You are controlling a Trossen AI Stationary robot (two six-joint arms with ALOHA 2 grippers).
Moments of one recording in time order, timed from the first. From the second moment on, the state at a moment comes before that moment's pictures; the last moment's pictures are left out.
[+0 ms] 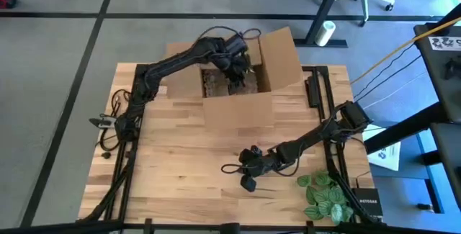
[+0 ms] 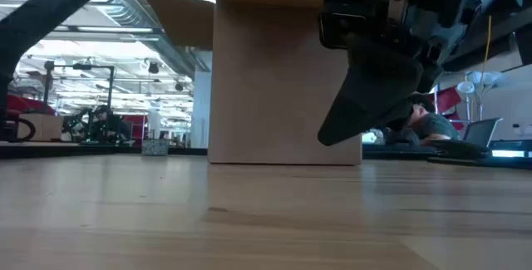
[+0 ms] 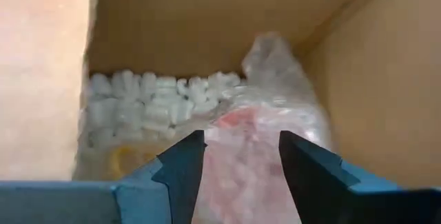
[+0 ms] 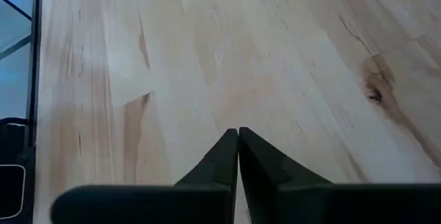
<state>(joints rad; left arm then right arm) 0.43 2.15 2.35 -1.19 0.24 0.24 0.43 1.84 0.95 0.06 0.16 0.81</state>
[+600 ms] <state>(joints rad) 0.30 1.86 2.36 -1.31 0.22 0.24 0.43 1.84 0.95 0.06 0.16 0.81</state>
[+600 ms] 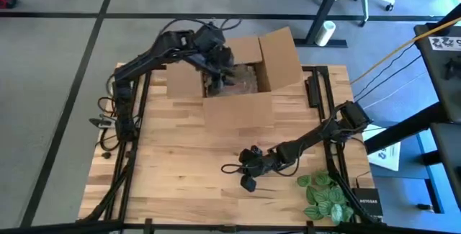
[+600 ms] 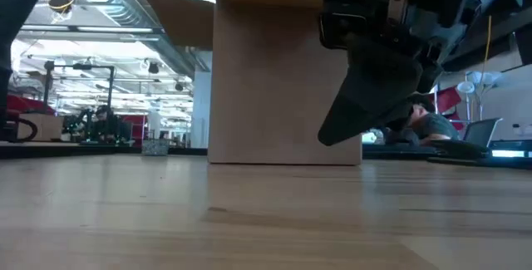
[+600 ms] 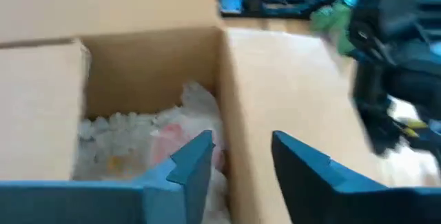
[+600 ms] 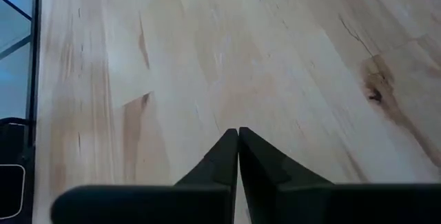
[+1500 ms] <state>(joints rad) 0.03 1.05 1.36 -0.90 0.01 0.08 0.43 1.84 0.95 0.07 0.16 0.83</state>
